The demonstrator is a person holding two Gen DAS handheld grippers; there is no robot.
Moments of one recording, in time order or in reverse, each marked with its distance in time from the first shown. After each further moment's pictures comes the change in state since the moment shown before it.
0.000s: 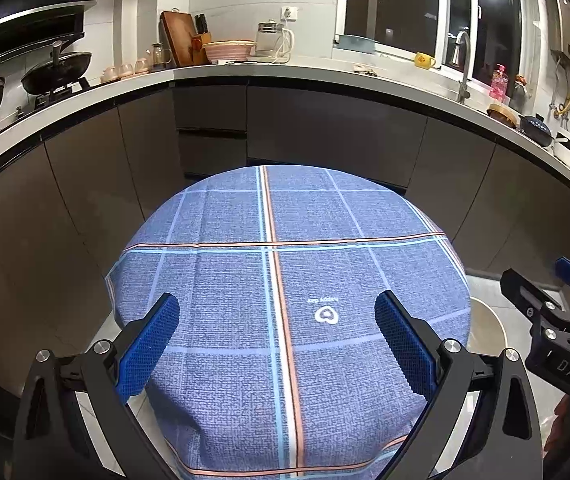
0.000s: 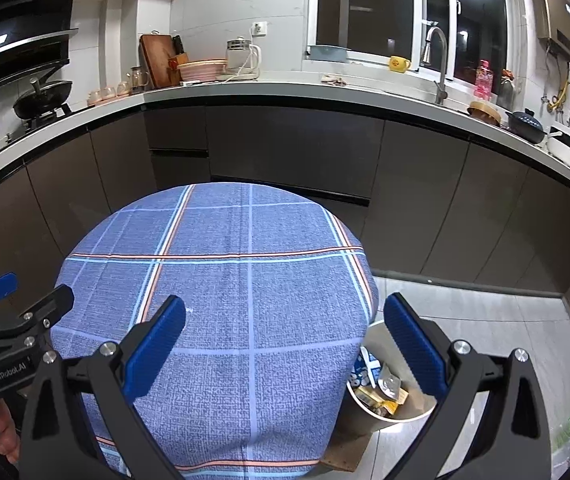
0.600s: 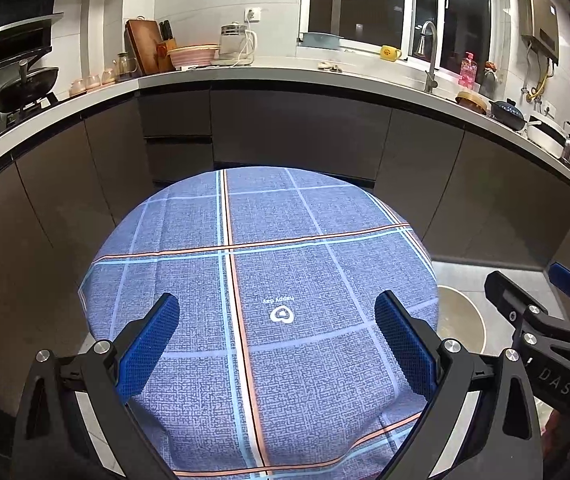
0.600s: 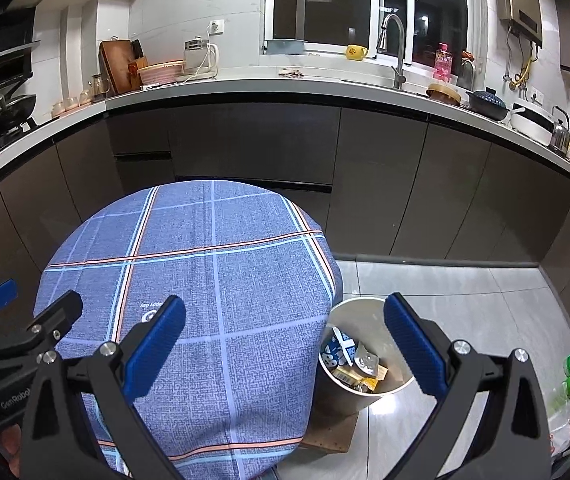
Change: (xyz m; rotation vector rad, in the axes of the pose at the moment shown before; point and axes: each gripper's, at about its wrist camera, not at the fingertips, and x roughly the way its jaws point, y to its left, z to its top) left arm -0.002 -0.036 0.000 0.064 -0.002 -0.074; right arm -0.019 -0.020 -0.012 0.090 0.020 -0.107
